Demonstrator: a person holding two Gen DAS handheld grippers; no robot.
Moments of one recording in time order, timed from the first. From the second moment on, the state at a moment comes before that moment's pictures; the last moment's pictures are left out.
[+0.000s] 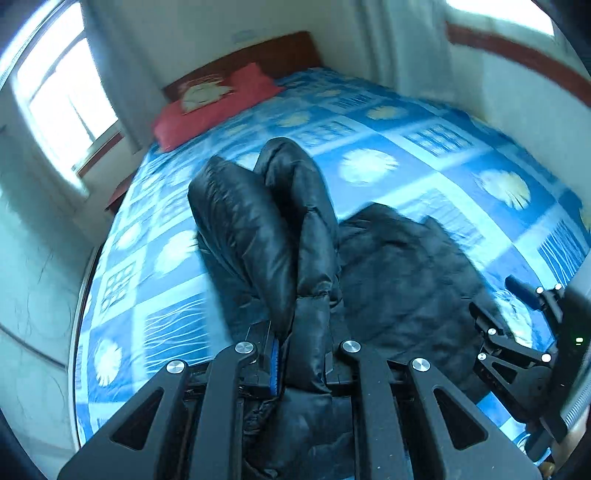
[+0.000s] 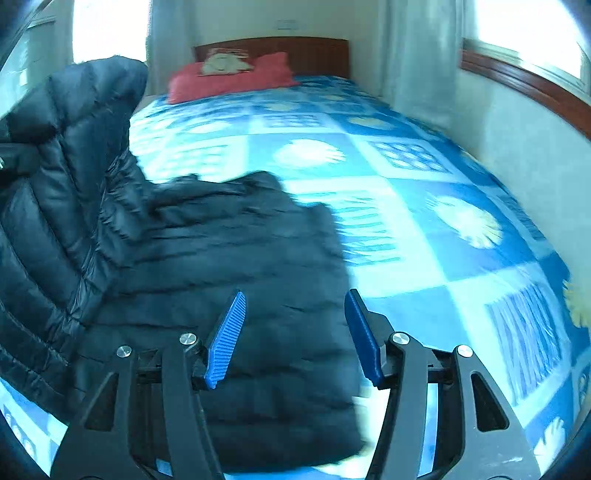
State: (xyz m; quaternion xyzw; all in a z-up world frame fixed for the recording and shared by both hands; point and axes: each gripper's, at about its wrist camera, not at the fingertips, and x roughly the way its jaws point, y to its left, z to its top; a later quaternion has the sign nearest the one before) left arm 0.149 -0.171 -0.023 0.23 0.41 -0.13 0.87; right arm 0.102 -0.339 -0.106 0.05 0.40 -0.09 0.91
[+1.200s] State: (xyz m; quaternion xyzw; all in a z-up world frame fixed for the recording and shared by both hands) left arm 0.053 -0.295 -0.034 0.18 0.35 -0.23 0.89; right arm 0.042 -0.419 -0.147 0.09 0.43 -0.18 0.88
